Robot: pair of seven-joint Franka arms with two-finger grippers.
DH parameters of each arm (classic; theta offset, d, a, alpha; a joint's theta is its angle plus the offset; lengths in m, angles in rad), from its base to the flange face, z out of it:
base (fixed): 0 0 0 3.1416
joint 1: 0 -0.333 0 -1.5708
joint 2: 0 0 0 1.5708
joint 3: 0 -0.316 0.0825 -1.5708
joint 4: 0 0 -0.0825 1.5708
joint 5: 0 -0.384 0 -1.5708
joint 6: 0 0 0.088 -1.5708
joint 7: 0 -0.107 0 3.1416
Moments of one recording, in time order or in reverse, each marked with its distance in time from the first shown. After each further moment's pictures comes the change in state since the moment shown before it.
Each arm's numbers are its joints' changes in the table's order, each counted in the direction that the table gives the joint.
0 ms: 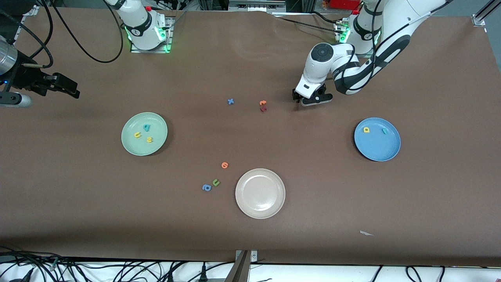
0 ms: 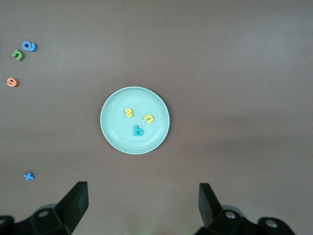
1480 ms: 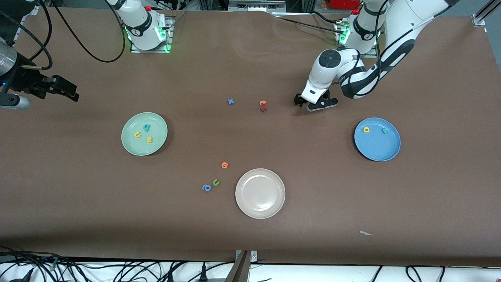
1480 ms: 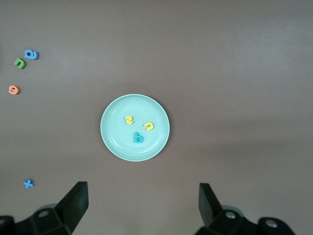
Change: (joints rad) left arm 0.042 0.004 -0.120 -0.001 0.000 0.096 -0.018; right arm 0.000 -0.003 0.003 -0.006 0.001 0.035 0.000
